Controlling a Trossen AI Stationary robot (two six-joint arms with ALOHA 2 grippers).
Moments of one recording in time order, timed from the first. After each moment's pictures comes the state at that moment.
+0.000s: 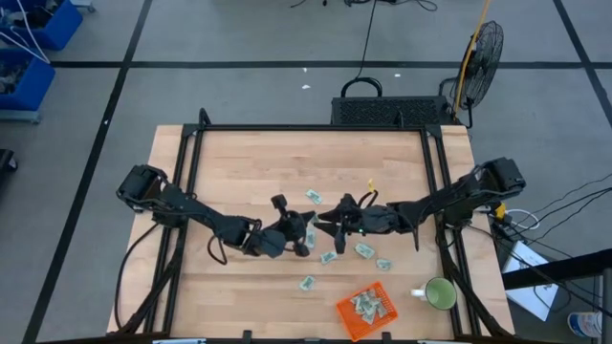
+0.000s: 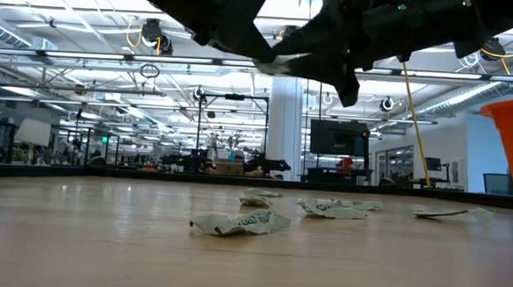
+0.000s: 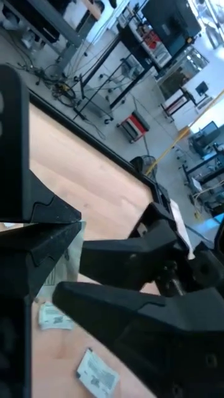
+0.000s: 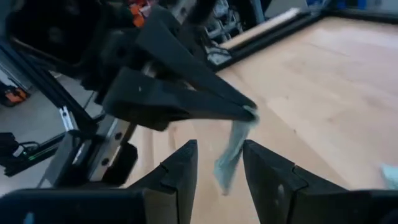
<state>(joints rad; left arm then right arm) -0.36 1.73 0.99 0.32 -0.89 0.14 0.23 1.55 0.66 0.65 0.34 0.52</state>
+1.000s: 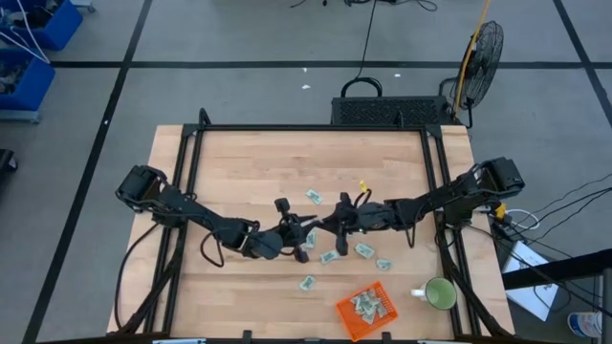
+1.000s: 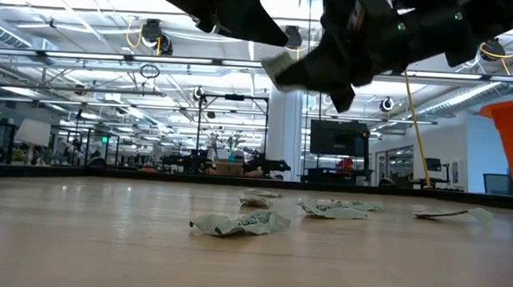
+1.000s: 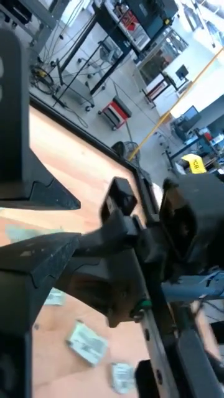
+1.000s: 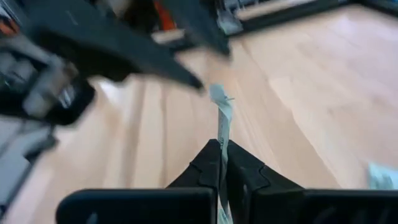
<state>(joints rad) -0.38 1.73 0.99 0.39 -0.83 0.22 0.20 1.56 0.66 0.52 0.21 0.35</state>
